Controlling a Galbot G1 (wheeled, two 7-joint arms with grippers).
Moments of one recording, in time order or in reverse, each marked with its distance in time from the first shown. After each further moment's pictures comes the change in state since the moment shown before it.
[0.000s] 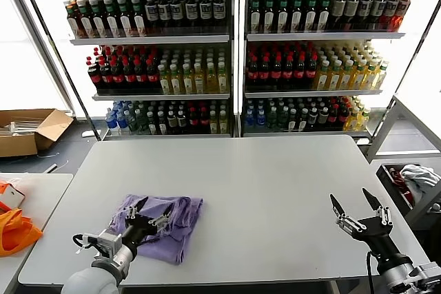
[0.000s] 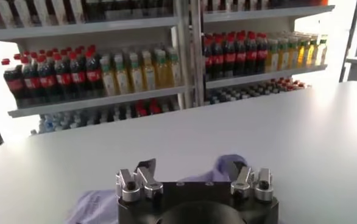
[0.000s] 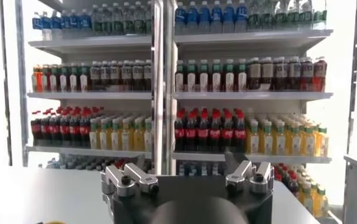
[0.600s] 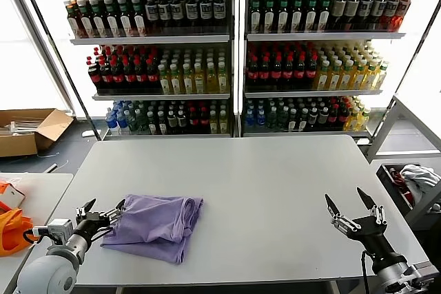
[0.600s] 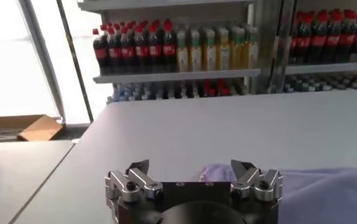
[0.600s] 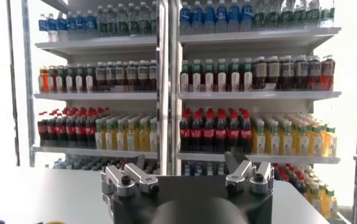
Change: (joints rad) left arm -0.004 0.050 -0.213 0.162 -0.192 0.049 -0.005; right arm 0.009 0.002 -0.022 0.003 -0.016 -0.005 0.005
